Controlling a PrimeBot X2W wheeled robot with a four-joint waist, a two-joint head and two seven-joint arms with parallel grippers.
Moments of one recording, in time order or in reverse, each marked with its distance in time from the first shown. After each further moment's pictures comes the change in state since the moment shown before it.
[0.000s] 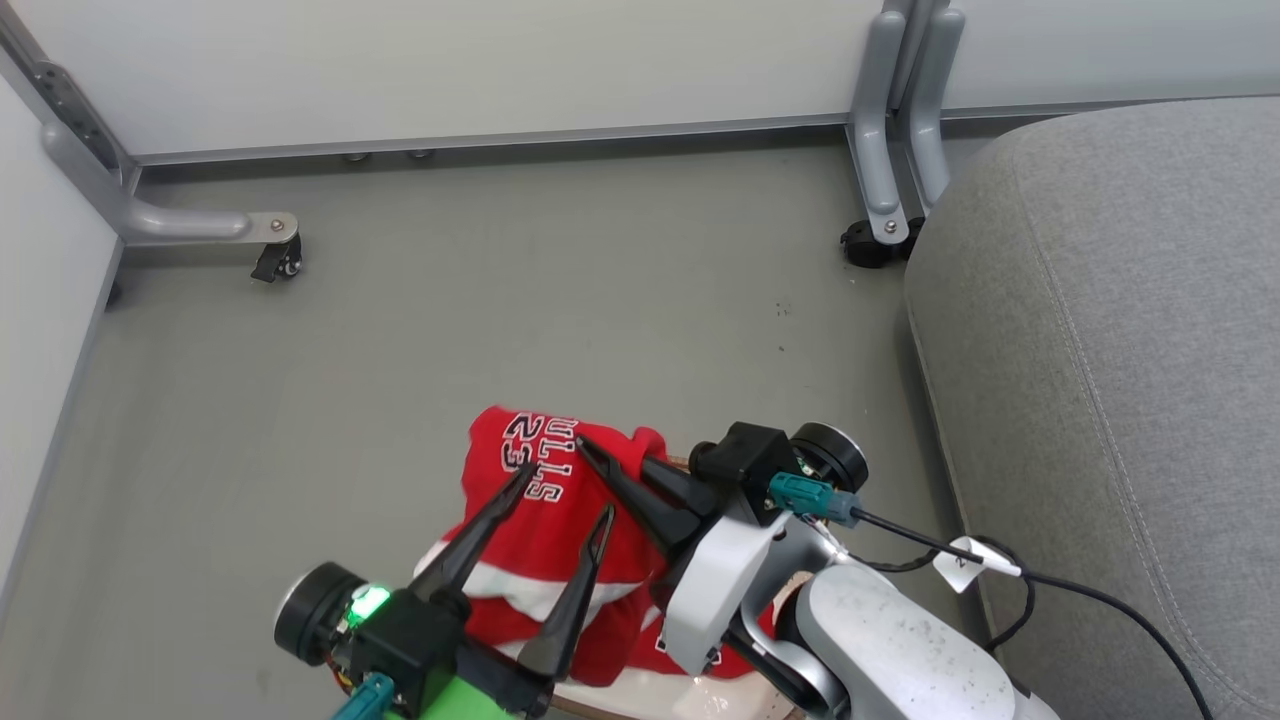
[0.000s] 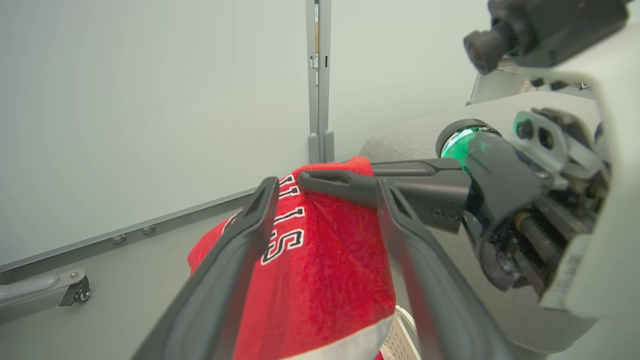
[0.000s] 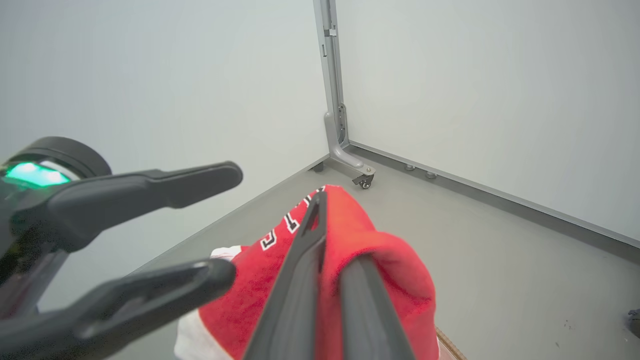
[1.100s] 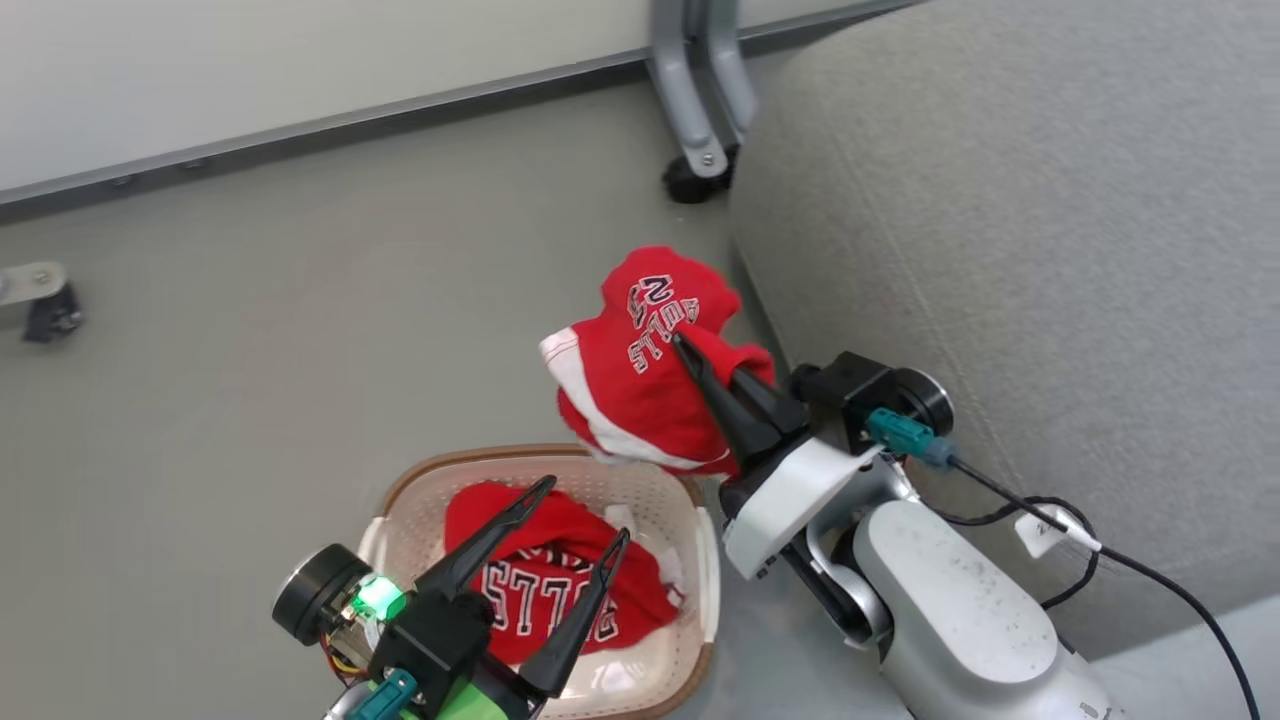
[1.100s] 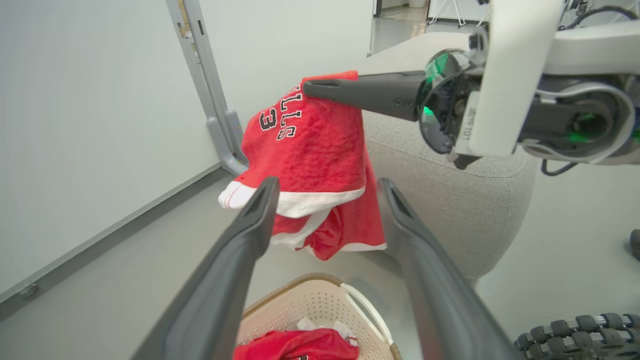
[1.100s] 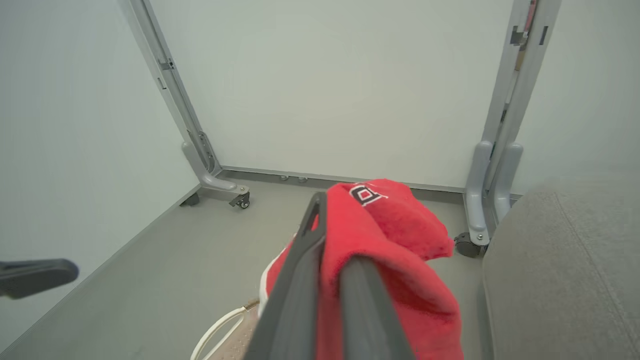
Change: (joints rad) left arm -0.041 0.117 -0.079 -0.041 0.023 -0.026 0.080; right arm -0.035 0.005 -0.177 0.093 -0.040 0.000 -0.127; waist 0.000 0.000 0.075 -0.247
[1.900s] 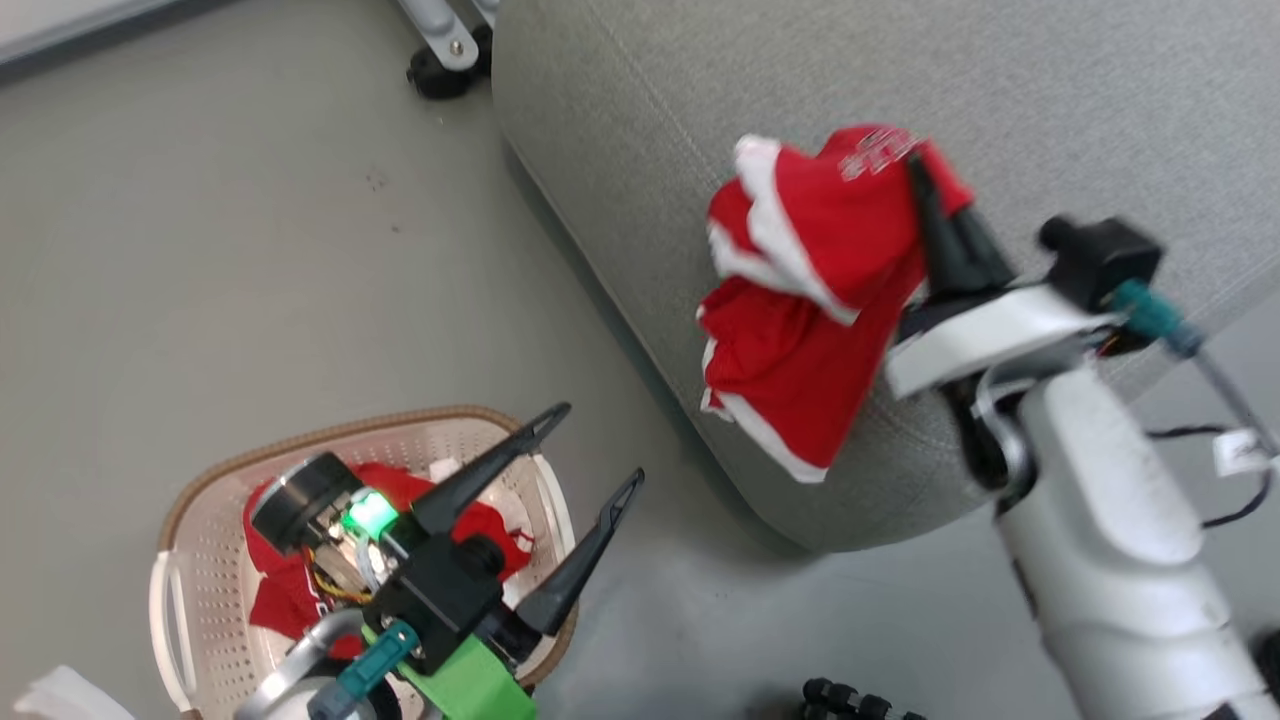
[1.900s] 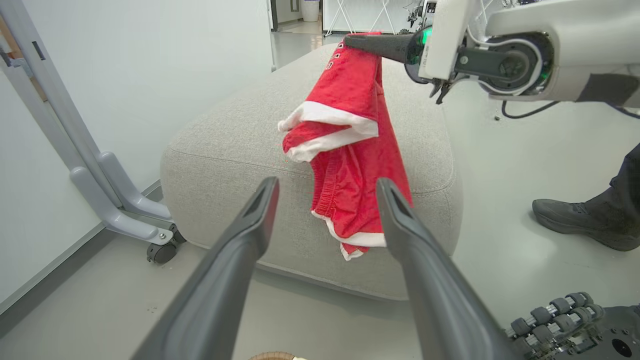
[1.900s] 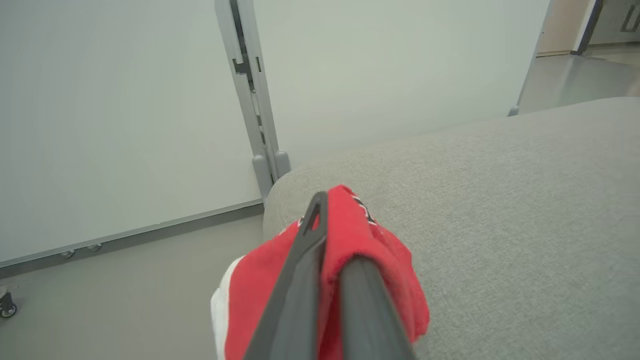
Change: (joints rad) left arm -0.145 0.085 -0.051 -0.101 0.011 -0.015 0.082; right arm -0.090 -0.012 -0.392 0.058 0.002 0.000 -0.083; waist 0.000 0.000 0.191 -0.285
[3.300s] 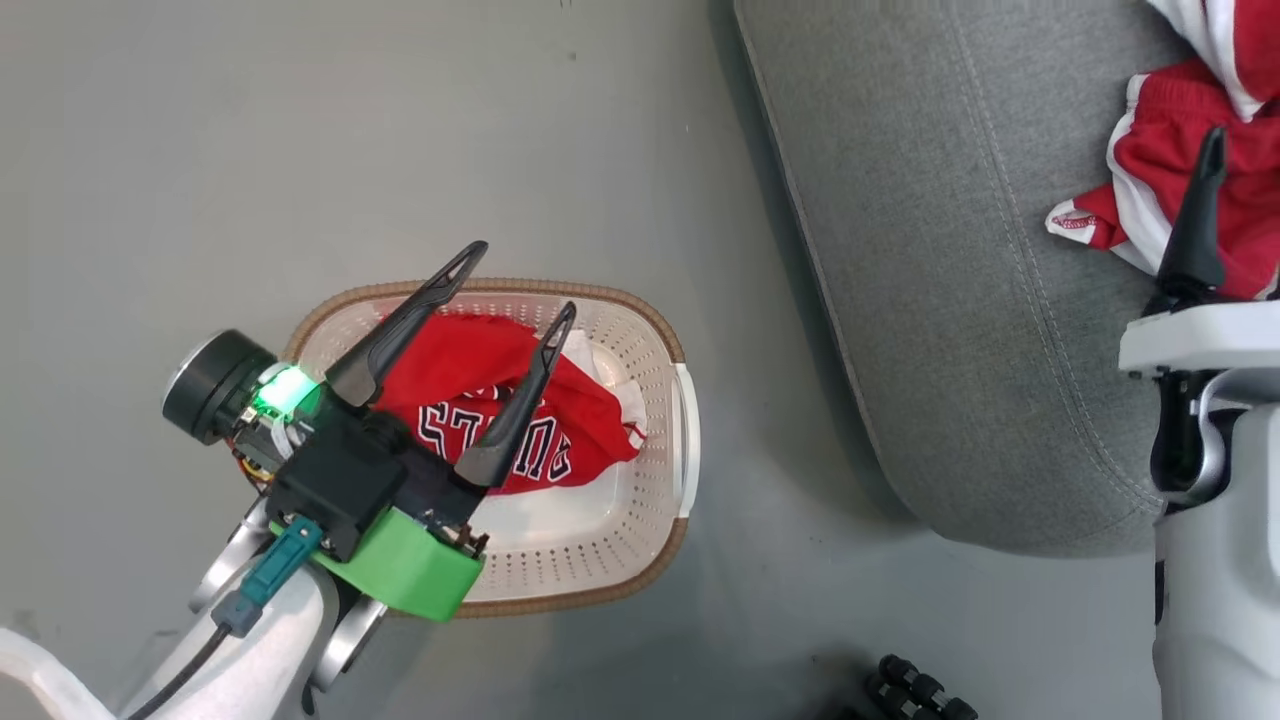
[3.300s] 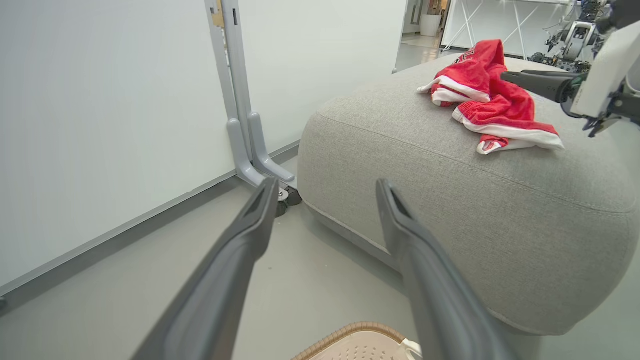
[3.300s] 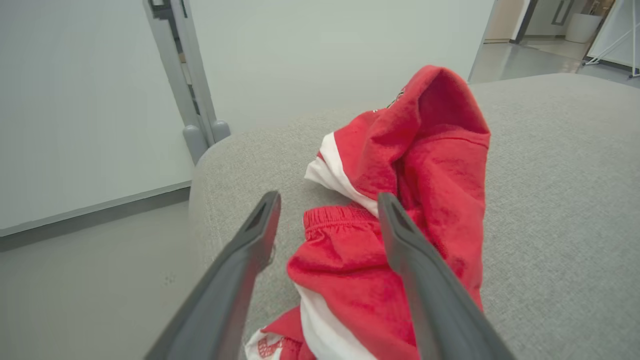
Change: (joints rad) left arm -0.197 -0.007 0.049 0.123 -0.033 0.063 -0.181; right arm 0.053 -0.003 -0.484 -0.087 -0.153 0.000 -0.016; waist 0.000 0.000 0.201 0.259
